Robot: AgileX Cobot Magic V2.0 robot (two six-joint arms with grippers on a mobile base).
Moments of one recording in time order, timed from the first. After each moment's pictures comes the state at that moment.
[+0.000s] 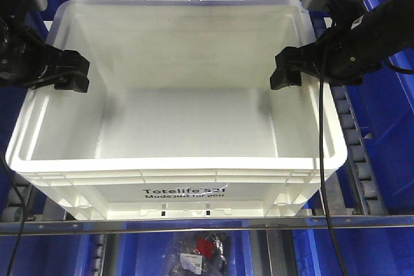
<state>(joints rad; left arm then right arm) -0.20 1.48 -1.26 -0.10 1.00 -0.04 0.20 1.58 -1.28 0.33 0.90 -0.12</state>
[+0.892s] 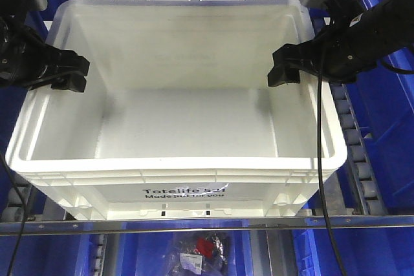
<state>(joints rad) -0.20 1.48 -1.26 -0.10 1.00 -0.04 0.20 1.59 -1.28 0.38 0.88 -0.15</state>
